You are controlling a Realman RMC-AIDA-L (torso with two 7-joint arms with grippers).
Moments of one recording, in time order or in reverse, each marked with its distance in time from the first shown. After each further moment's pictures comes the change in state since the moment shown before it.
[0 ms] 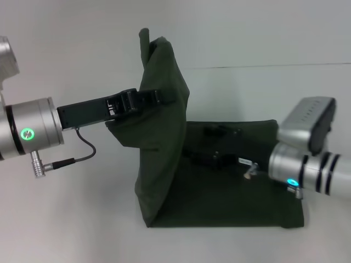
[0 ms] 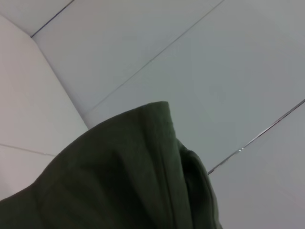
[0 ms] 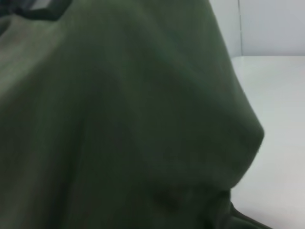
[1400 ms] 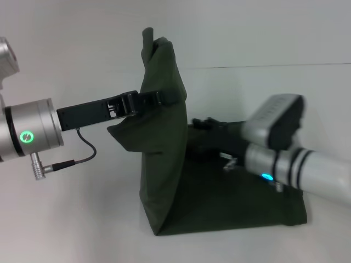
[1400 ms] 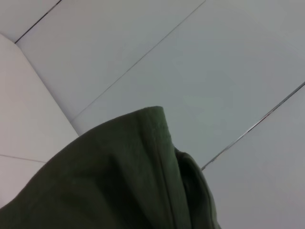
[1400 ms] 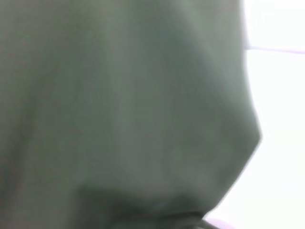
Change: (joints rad) left arm 0.002 0.000 0.000 -0.006 -0.015 0.022 0.051; right arm 0.096 -0.008 0.180 0.191 0.011 0.216 -0.245
